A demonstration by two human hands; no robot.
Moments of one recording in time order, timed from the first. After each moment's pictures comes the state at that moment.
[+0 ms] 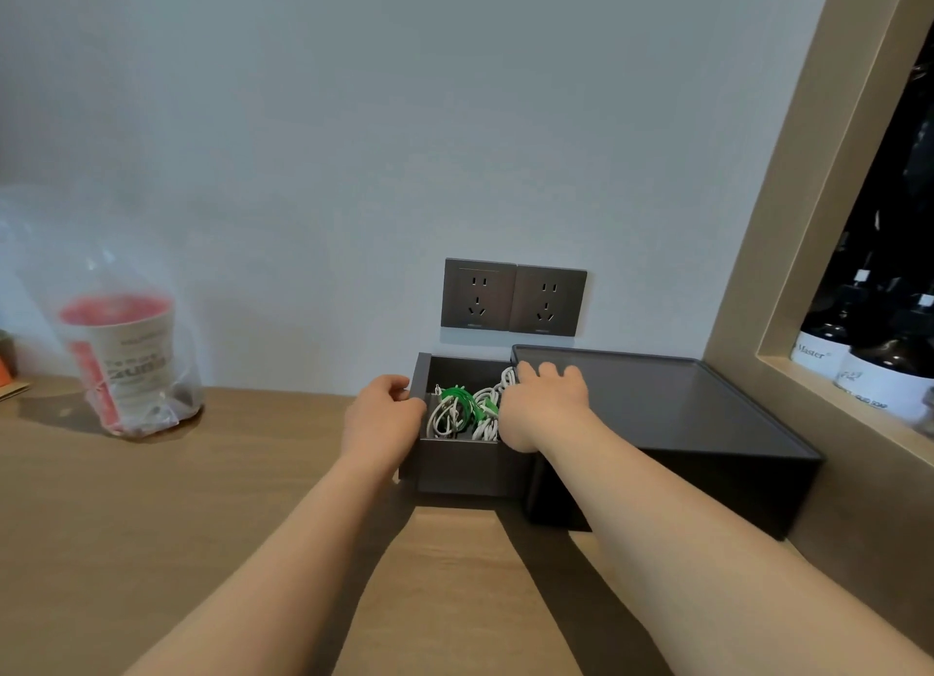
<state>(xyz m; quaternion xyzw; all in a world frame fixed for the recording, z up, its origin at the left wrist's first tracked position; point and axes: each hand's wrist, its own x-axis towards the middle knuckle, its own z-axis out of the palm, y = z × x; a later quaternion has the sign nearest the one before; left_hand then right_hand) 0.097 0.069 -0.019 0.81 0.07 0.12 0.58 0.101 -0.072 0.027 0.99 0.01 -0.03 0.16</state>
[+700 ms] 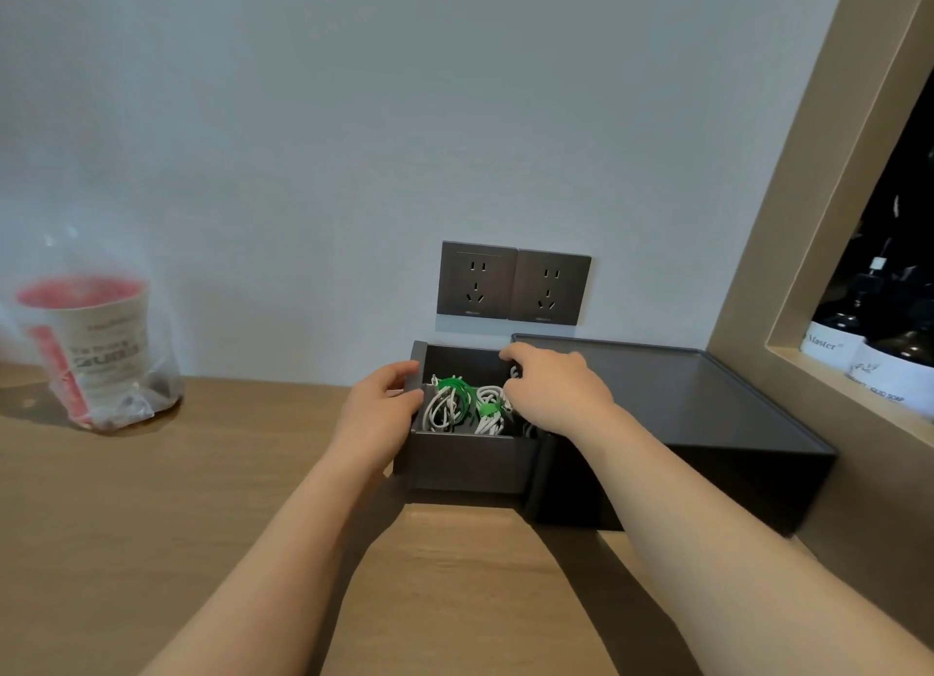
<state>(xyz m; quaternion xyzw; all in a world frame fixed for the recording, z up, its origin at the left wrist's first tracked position) 0.110 0.074 -0.031 0.78 0.00 0.09 0.62 0.103 -0.088 0.026 0.99 0.01 0.04 -0.13</state>
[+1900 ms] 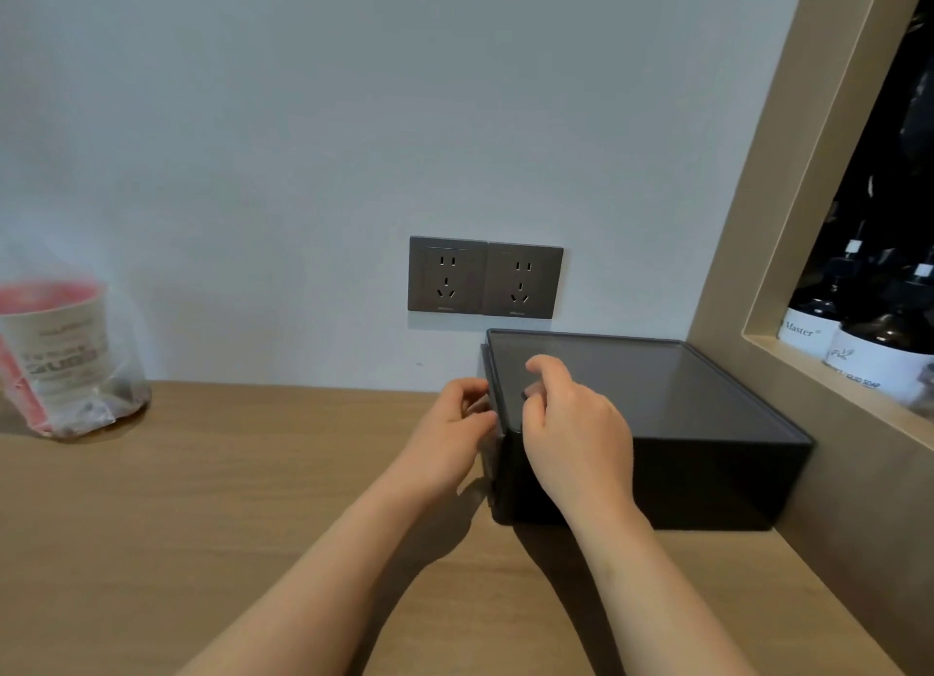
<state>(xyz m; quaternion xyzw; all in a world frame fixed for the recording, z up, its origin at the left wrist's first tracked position) 0.085 -0.001 -0.028 0.76 -0.11 -0.03 0.64 0.055 -0.114 -0.009 0.93 0.01 0.30 -0.19</state>
